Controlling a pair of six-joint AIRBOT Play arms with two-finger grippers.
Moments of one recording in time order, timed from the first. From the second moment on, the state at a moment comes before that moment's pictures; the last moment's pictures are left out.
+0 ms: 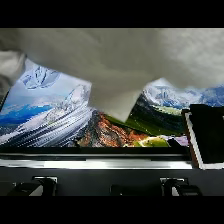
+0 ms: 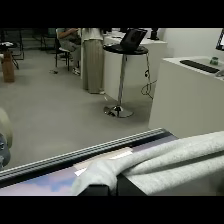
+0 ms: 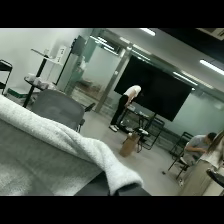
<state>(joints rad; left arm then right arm) -0.01 -0.91 2.05 1.02 -1.21 -1.40 -0.02 -0.57 1.59 -1.26 0.76 0.92</state>
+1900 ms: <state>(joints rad) 0.00 -1.73 1.67 1.32 -1.33 -1.41 -0.03 -1.74 1.61 -1.15 0.83 1.10</state>
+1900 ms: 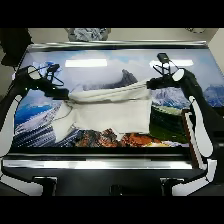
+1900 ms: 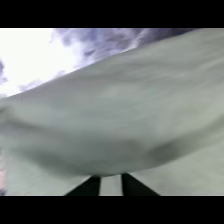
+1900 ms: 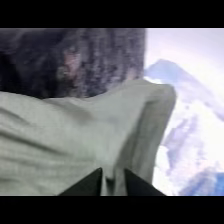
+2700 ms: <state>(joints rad) 0.39 -1.31 0.90 1.20 -1.36 -1.36 -0.31 -1.57 1.34 -1.17 1.58 0.93</state>
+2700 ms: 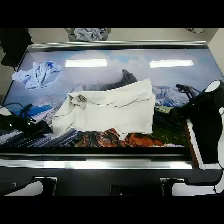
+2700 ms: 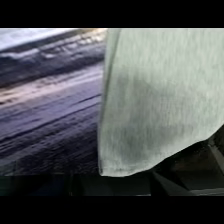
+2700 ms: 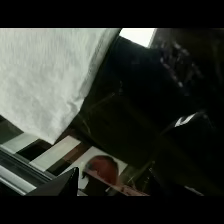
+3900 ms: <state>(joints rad) 0.48 -1.27 0.75 1.08 -1.19 -1.36 -0.28 -1.57 1.07 -1.03 1.47 0.85</state>
